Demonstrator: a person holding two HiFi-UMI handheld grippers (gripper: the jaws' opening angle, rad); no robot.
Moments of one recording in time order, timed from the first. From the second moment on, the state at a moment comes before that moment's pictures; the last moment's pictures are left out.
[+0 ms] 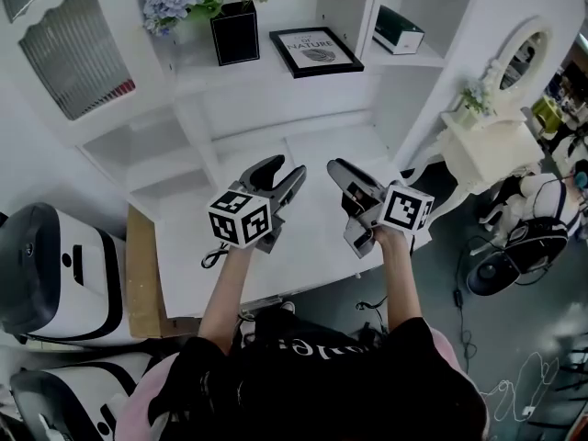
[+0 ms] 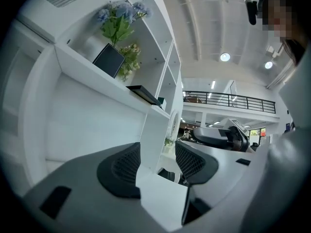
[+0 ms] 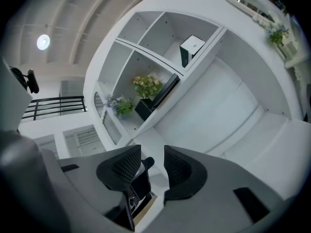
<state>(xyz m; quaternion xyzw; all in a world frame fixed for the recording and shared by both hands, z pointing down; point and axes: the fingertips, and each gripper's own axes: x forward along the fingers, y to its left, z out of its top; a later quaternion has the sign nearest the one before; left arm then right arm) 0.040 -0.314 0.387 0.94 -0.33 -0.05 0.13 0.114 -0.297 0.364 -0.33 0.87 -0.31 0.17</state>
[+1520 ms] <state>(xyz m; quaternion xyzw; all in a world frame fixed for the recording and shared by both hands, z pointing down) 0.037 -0.013 0.478 0.92 -0.36 -0.02 0.15 0.105 -0.027 0.490 -0.38 0.88 -0.29 0.04</state>
